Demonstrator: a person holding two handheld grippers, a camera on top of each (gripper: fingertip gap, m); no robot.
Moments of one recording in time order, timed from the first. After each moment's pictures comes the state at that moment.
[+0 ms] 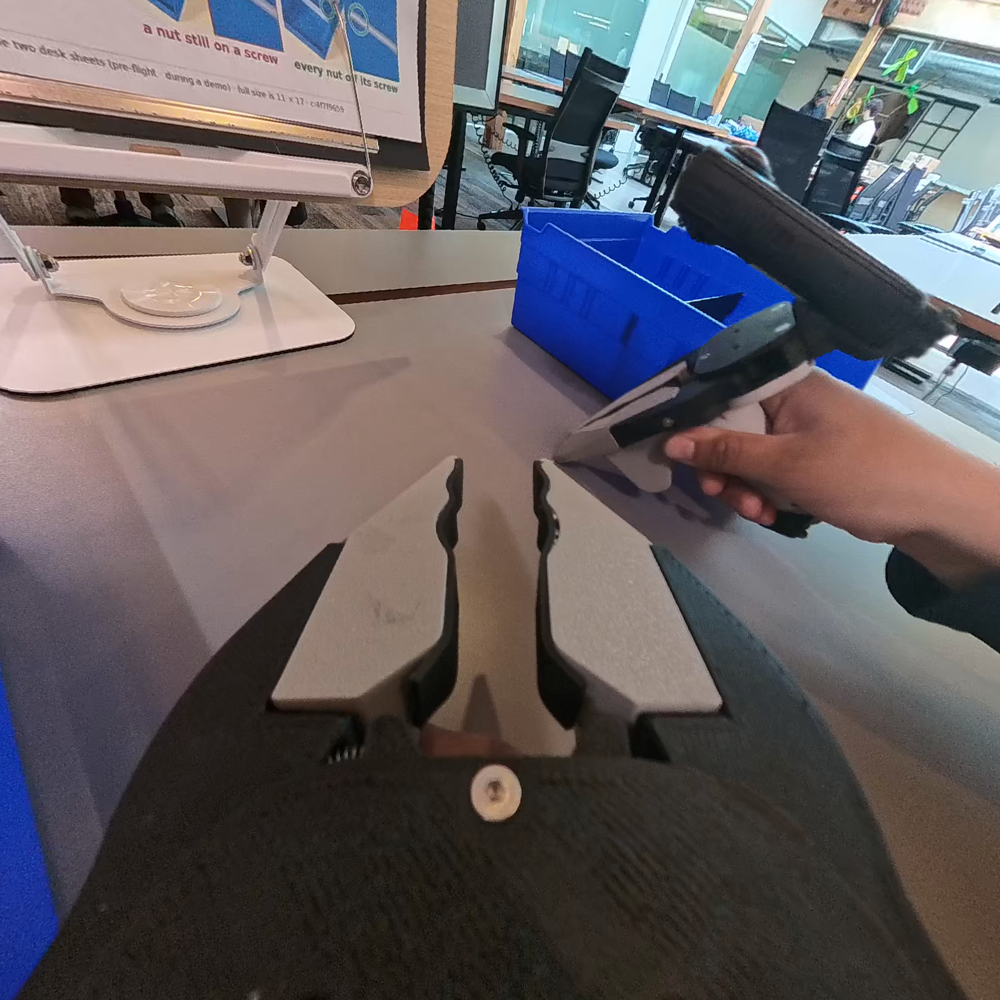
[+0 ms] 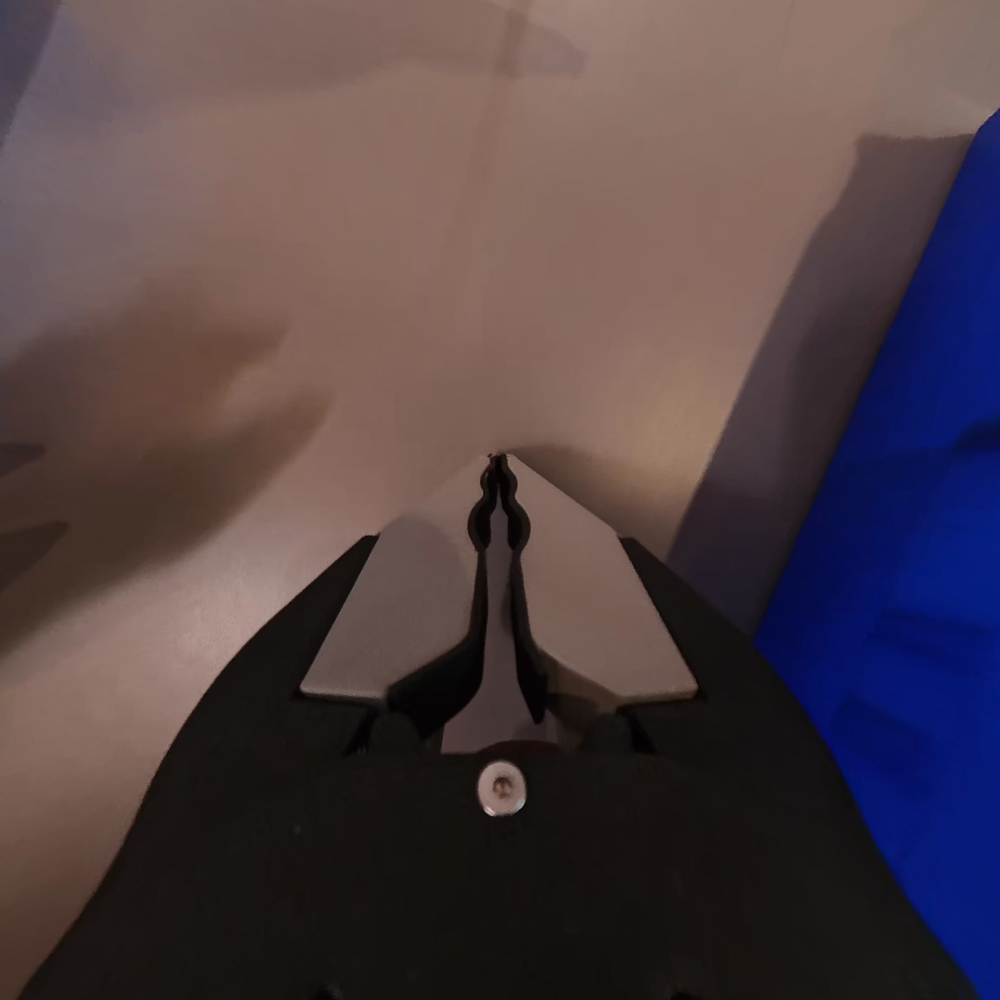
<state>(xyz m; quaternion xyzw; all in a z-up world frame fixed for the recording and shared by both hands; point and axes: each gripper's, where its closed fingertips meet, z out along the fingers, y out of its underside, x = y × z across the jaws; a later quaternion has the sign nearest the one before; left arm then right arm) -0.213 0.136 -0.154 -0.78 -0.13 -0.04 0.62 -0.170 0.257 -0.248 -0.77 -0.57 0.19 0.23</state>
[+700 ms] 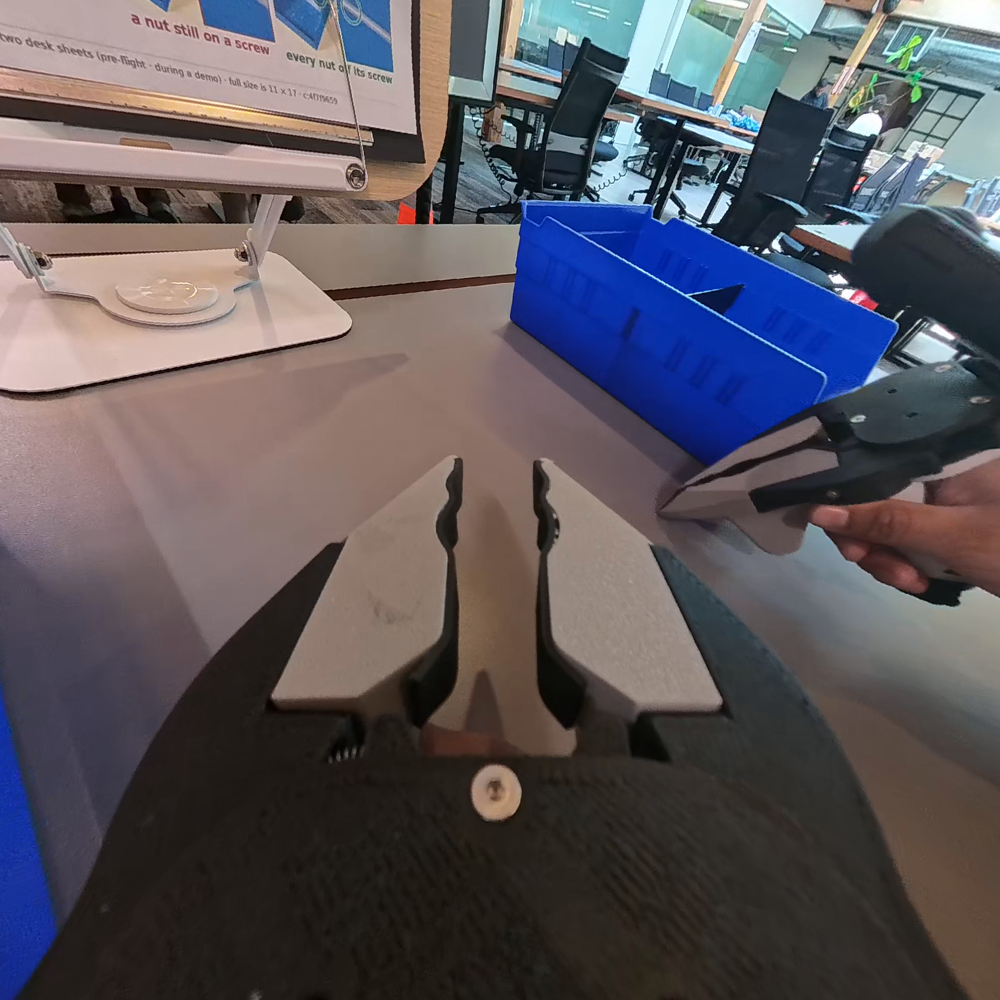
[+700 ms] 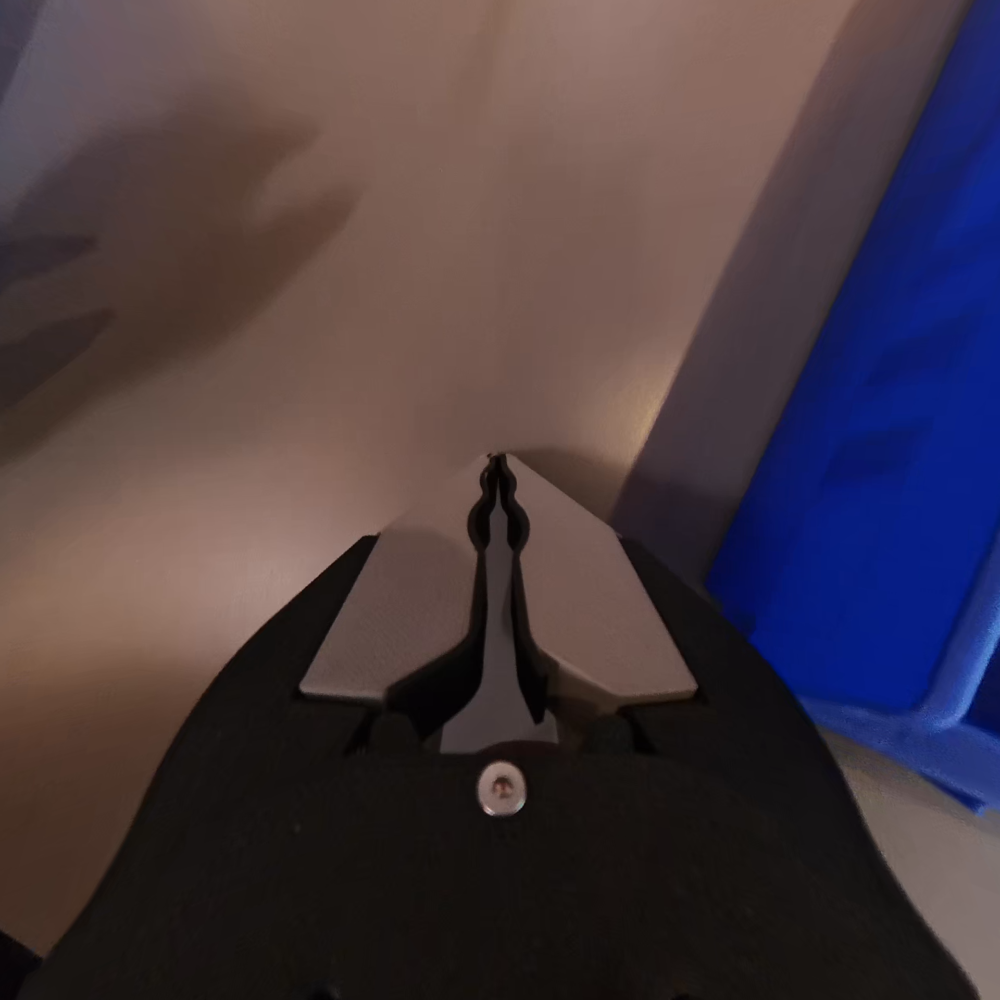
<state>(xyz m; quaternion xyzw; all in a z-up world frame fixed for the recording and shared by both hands) -0.211 0.136 -0.155 -0.78 -0.13 -0.04 0.61 -0.094 0.226 -0.248 -0.76 -0.57 0.21 0.22</state>
